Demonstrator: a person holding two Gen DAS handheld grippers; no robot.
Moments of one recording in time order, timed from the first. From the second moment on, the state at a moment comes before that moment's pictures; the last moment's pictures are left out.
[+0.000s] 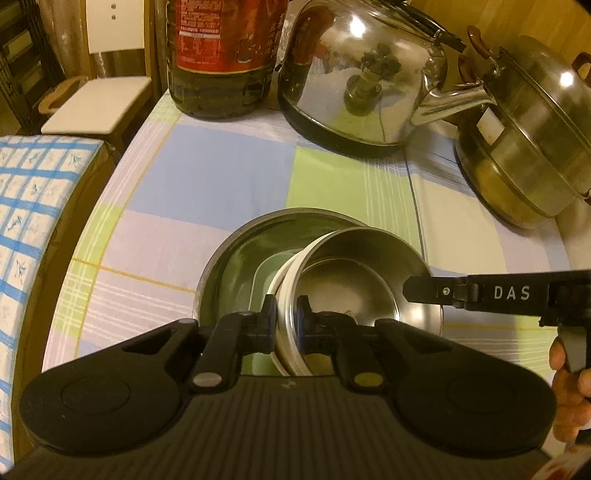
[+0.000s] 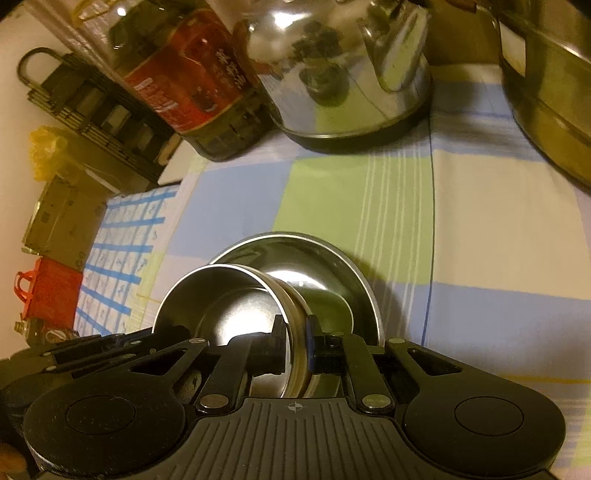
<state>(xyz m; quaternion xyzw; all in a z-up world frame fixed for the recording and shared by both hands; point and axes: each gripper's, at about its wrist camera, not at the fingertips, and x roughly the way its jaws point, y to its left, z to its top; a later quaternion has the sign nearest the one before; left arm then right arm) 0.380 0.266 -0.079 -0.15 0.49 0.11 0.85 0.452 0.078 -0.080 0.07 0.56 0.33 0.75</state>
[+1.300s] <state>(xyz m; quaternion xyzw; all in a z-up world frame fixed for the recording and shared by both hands) 0.334 0.256 -0.032 -0.12 0.42 0.11 0.89 0.388 0.048 -0.031 0.04 0.44 0.34 0.83</state>
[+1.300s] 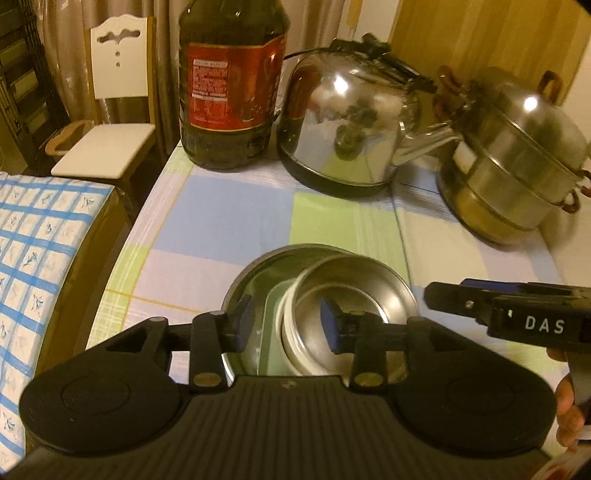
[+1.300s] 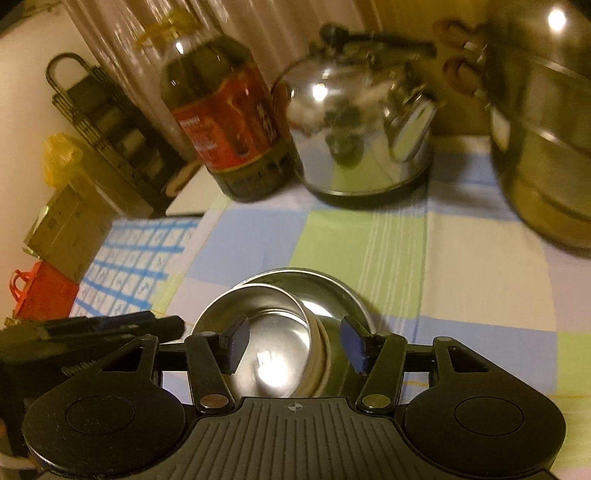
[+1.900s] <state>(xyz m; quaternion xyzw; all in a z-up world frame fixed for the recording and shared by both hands) 0.226 0.160 -0.030 -0.10 0.43 0.08 0.89 0.265 -0.038 -0.032 0.02 0.44 0.32 0.84</state>
